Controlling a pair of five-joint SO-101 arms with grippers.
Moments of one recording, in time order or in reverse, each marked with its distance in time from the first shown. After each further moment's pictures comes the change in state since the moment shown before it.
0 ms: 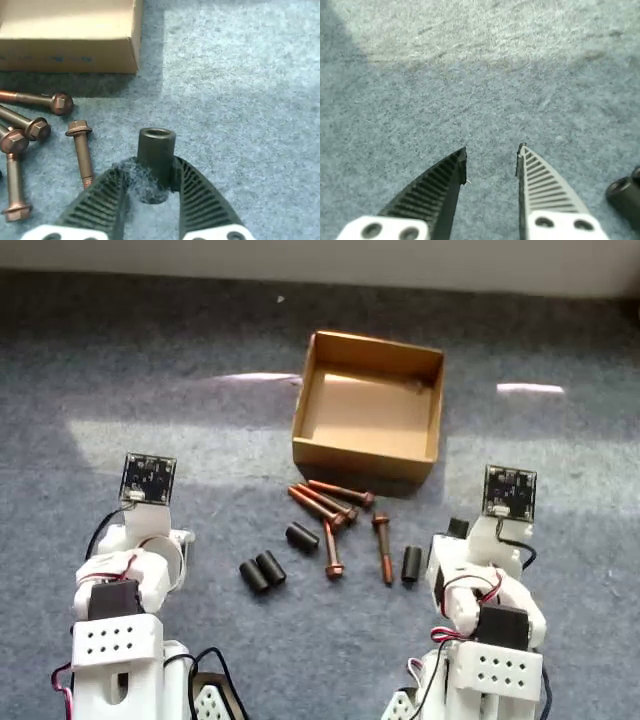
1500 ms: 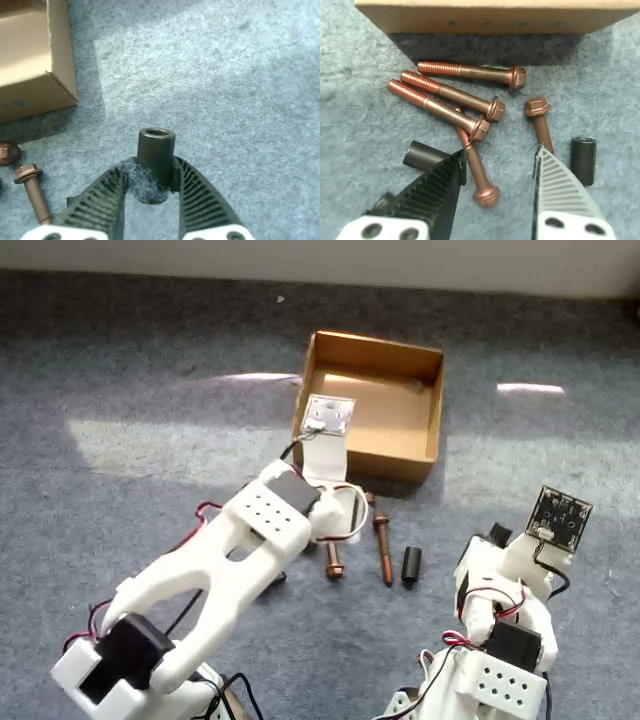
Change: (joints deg) left arm 47.7 60.3 -50.5 5.3 42.3; right arm 12.8 -6.8 5.3 -3.6 -2.7
